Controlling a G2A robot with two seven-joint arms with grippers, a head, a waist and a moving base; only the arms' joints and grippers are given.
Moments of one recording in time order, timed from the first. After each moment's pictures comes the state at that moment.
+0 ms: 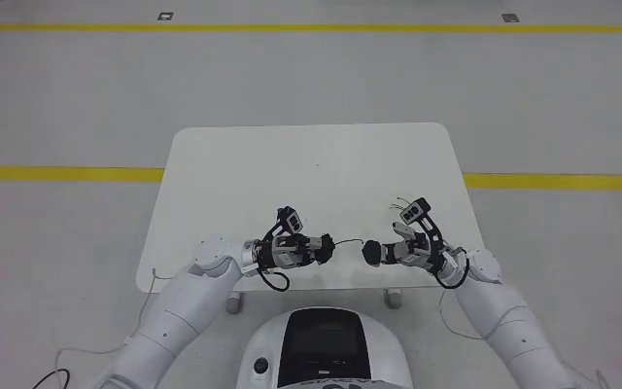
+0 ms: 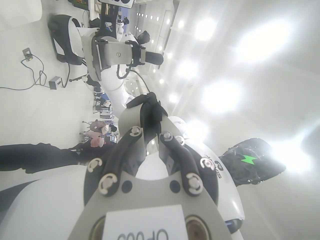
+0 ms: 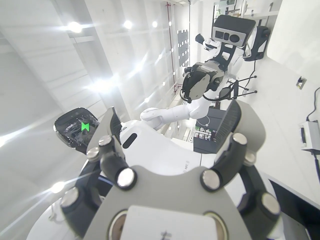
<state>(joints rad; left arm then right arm) 1.26 -1.18 -0.98 -1.30 -0.83 -0.11 -1.20 -1.35 -1.12 1.18 -1.16 0.92 -0.30 1.39</state>
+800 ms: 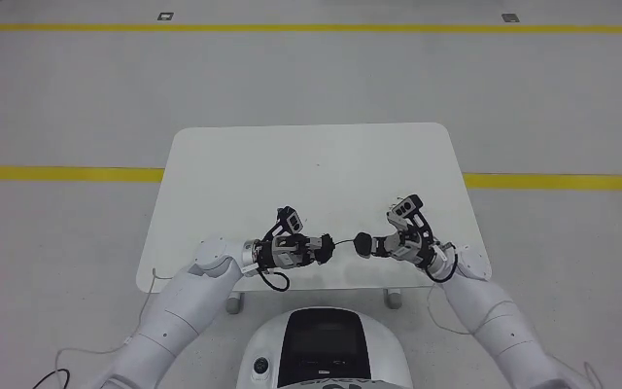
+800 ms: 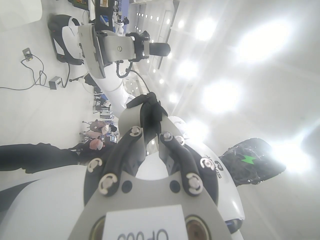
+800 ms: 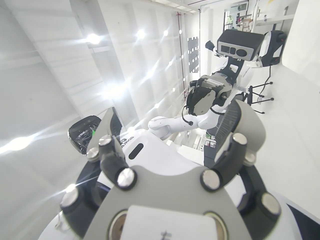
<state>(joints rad) 1.26 -1.18 -0.98 -1.30 -0.83 -0.11 -1.20 -1.31 -1.16 1.12 -1.12 1.00 -0.33 1.34</state>
